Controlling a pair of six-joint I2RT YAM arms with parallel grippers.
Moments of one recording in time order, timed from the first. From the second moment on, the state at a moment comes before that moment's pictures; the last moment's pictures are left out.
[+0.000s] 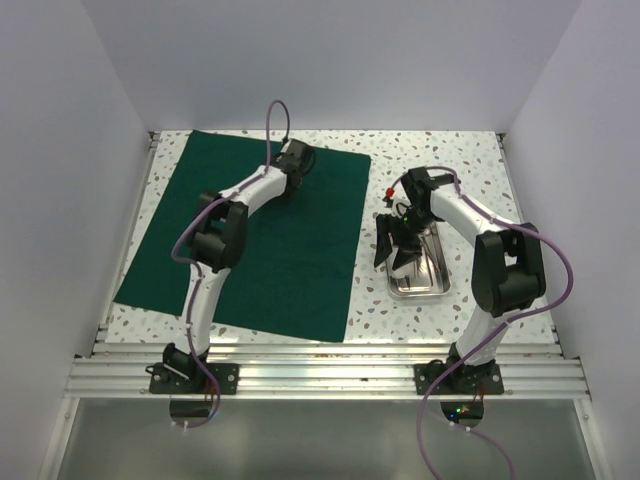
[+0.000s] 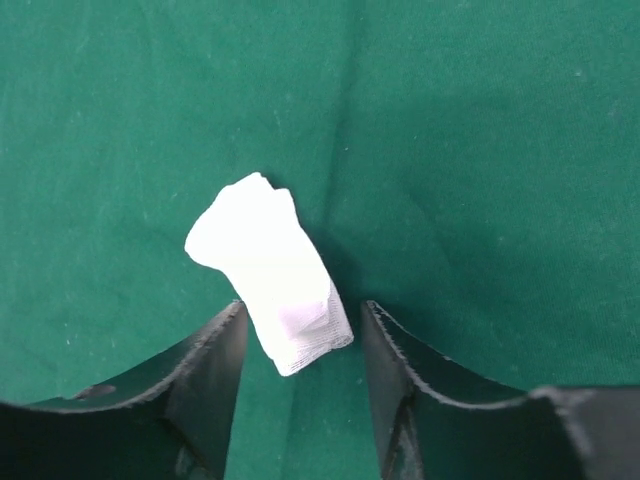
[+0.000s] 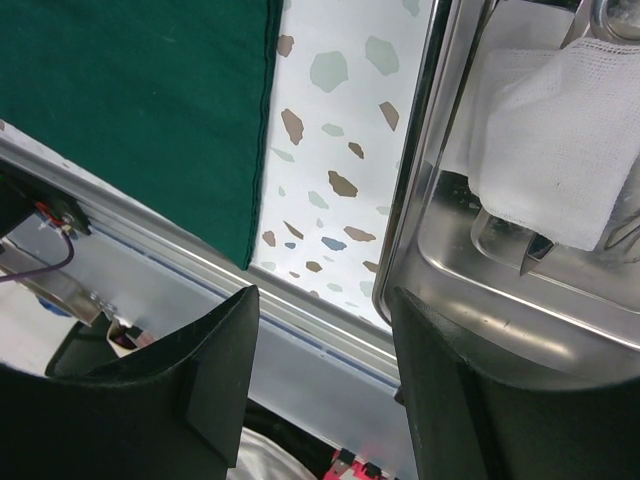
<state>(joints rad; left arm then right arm) -0.43 2.39 1.94 -0.57 -0.62 -0.10 0.26 1.78 1.32 -1.06 -0.46 0.19</state>
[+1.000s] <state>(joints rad) -0.40 2.04 1.70 -0.58 -0.31 -0.10 0.28 1.81 1.44 -0.99 -0.51 0.41</state>
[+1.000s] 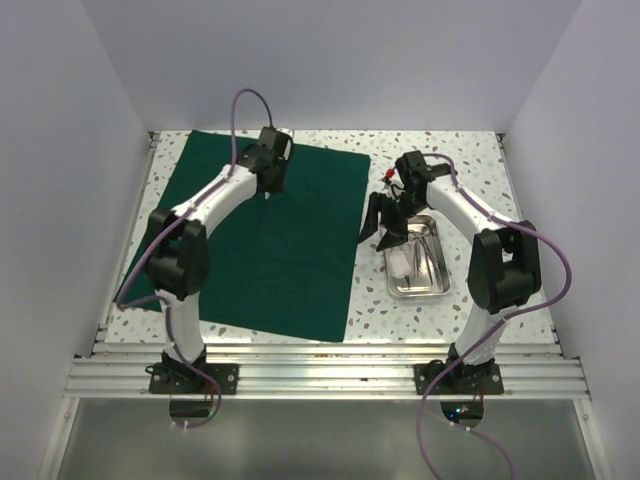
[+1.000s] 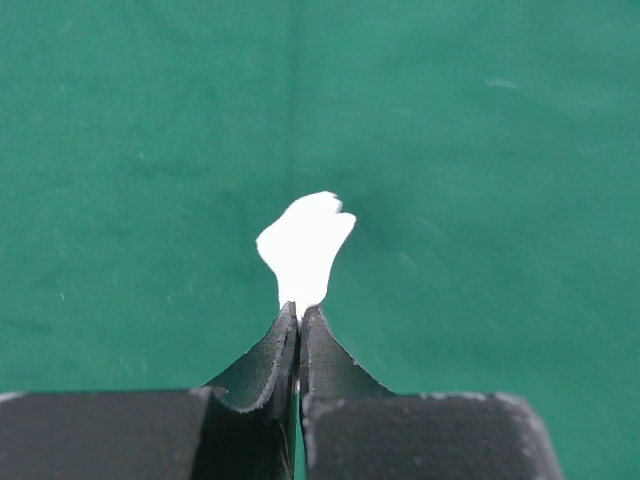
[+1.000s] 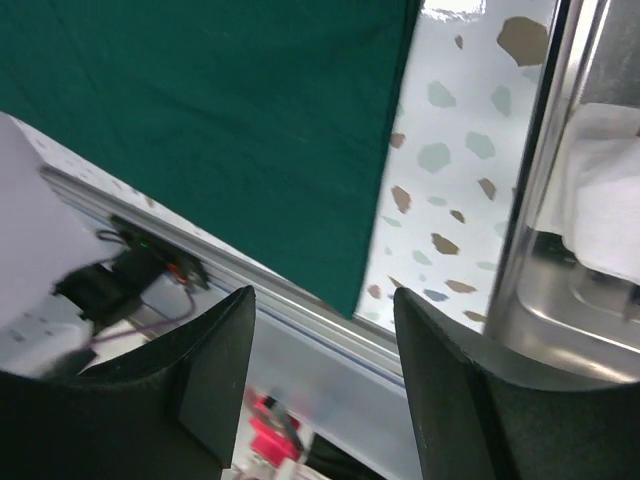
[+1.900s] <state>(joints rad) -0.67 1.55 1.34 -0.56 0.04 -0.16 0.47 1.88 1.67 -0.85 -0.50 1.26</state>
